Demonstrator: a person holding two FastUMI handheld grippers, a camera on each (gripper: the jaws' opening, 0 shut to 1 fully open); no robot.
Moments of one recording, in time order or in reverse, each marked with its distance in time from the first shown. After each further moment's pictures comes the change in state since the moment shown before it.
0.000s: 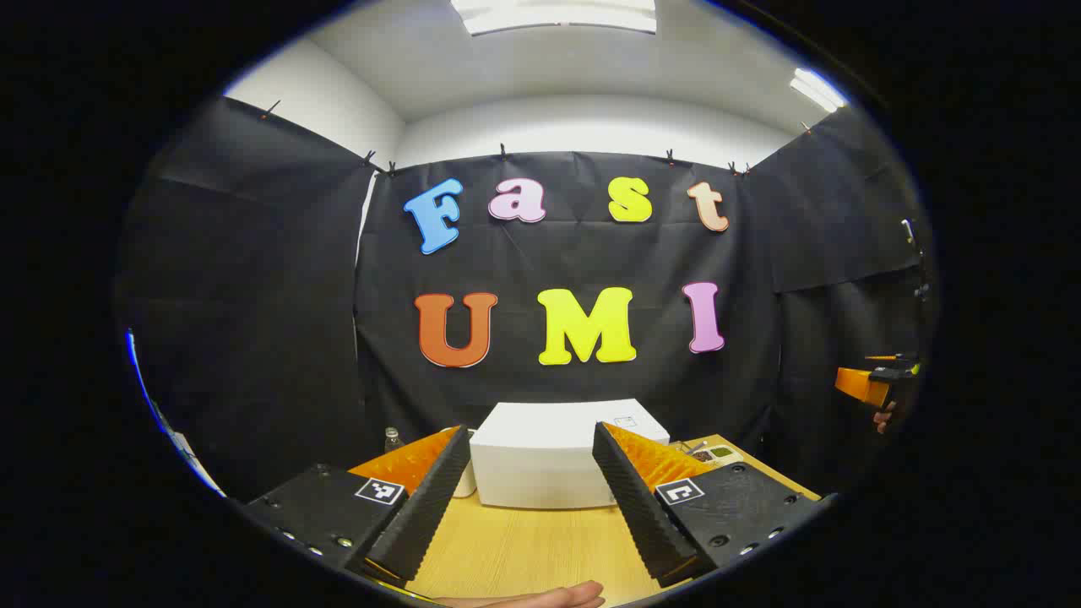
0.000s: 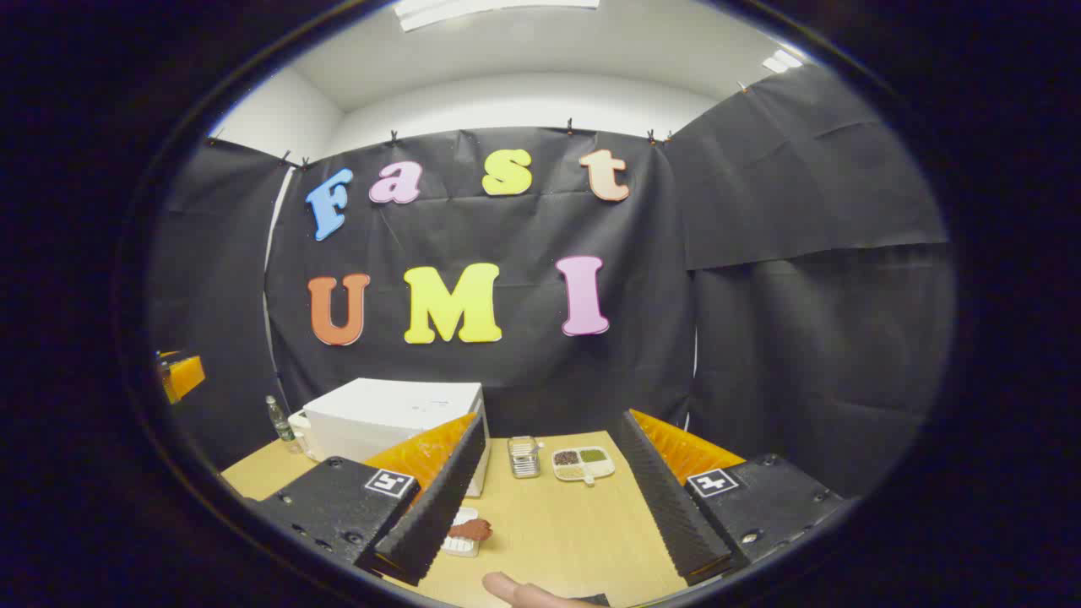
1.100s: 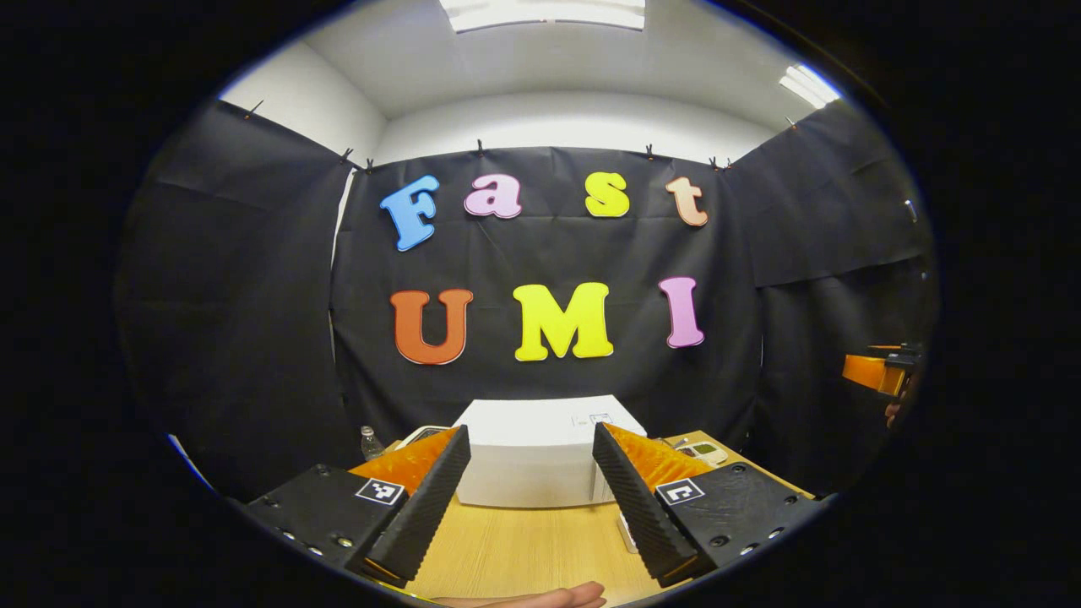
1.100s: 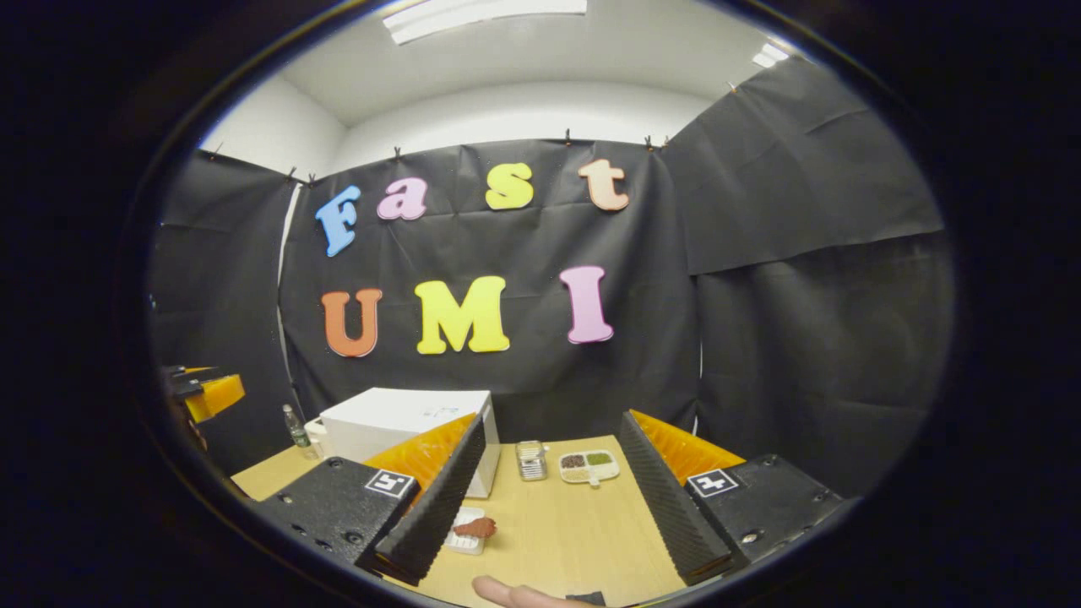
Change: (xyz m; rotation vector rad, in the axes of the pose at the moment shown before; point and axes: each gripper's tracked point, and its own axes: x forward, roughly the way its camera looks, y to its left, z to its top) left arm 0.015 -0.034 -0.007 0.006 0.011 -0.061; right arm -0.025 -0.015 0.002 0.029 -0.030 0.051
